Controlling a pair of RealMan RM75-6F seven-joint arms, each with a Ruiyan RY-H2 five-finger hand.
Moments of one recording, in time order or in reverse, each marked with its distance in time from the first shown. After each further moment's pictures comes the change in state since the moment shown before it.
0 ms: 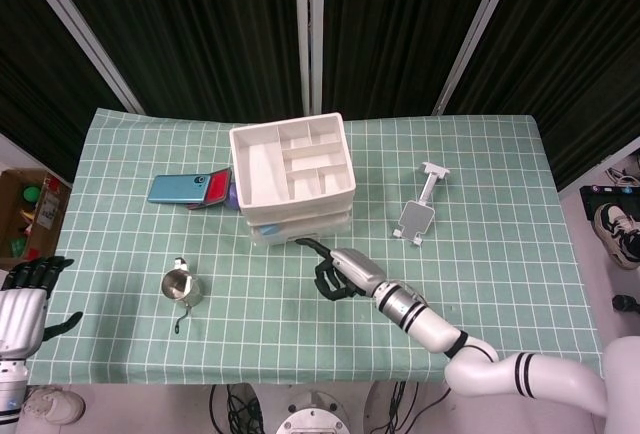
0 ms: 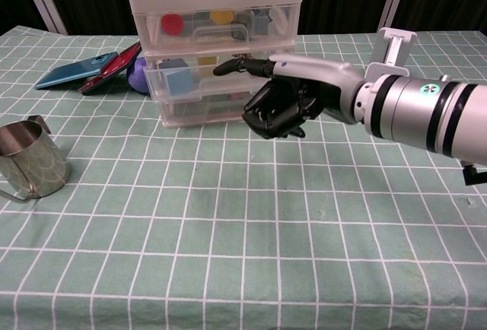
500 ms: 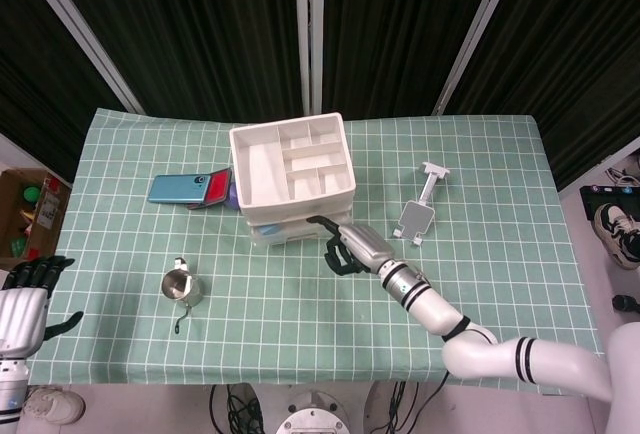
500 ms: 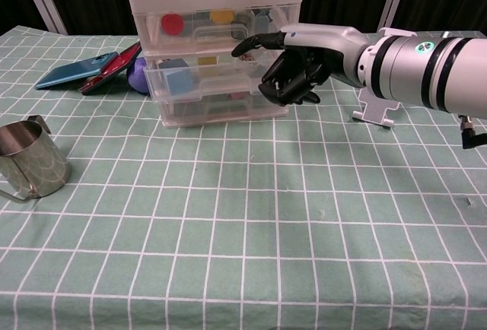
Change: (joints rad) left arm -0.003 0.005 -0.002 -0.009 -0.003 -0.007 0.009; right arm 0.093 0.042 0.027 -0.006 0.288 -0.001 -0.230
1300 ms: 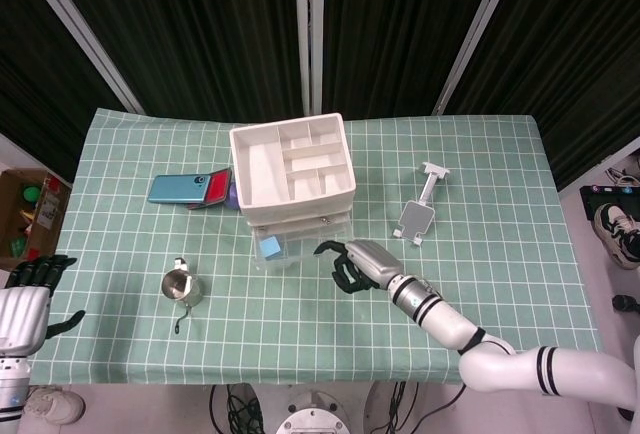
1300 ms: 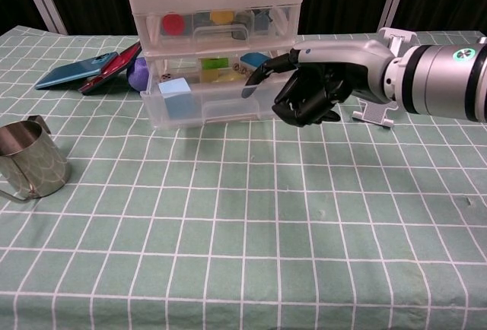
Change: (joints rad) left arm -0.006 -0.010 -0.001 0.015 -0.001 -0.010 -0.011; right arm -0.025 0.119 -0.066 -0.159 0.006 -0.015 0.009
